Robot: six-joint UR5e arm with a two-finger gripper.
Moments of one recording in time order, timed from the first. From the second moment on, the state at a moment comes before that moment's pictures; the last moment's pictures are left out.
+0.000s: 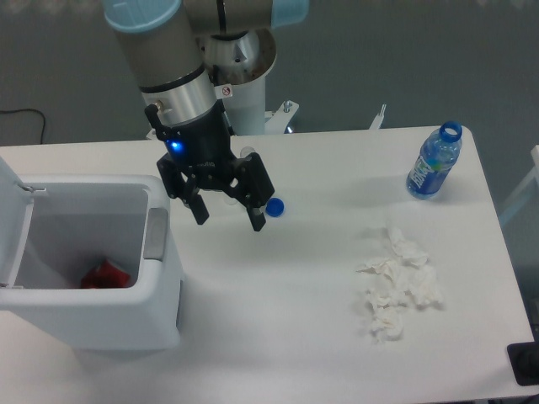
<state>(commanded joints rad) 2.20 -1.73 -1.53 -0.93 1.77 0.67</state>
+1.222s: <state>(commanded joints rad) 2.18 -1.56 -1.66 -0.93 1.83 0.69</state>
